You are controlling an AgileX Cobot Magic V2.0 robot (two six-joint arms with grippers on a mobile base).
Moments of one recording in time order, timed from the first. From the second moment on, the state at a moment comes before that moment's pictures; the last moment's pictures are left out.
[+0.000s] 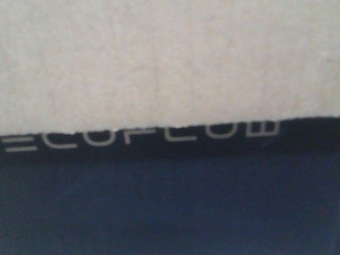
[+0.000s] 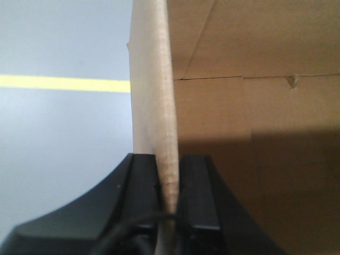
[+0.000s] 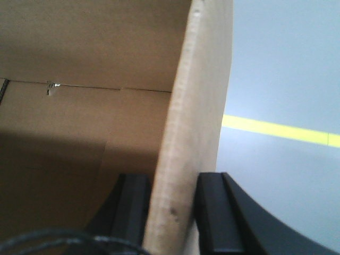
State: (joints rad) left arm -0.13 0.82 -1.24 -0.13 1.27 -0.06; right arm 0.06 0.76 -1.16 0.22 1.18 -0.02
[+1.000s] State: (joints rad) left arm -0.13 0.82 -1.24 -0.13 1.27 -0.06; right arm 0.06 0.76 -1.16 0.22 1.18 -0.02
